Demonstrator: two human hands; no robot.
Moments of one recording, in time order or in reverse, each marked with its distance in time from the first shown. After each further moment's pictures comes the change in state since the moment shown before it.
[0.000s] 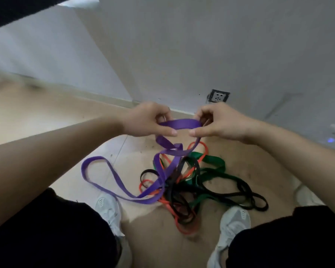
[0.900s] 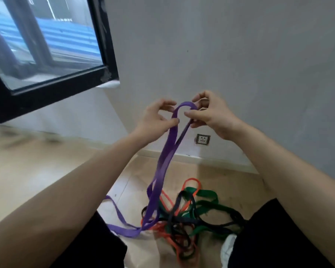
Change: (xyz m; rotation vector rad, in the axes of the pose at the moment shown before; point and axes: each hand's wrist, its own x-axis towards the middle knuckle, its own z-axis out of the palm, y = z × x) left_hand -0.073 0.129 -0.025 -0.316 0.669 0.193; right_hand -0.090 -0.115 -0.031 0.344 0.459 -0.330
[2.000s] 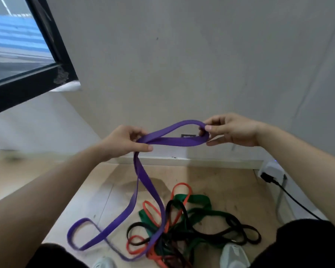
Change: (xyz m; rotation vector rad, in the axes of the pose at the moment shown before) left_hand 0.065 -0.100 0.008 0.124 -0.467 -0.118; right_hand 0.032 0.111 -0.110 0.062 -0.285 0.419
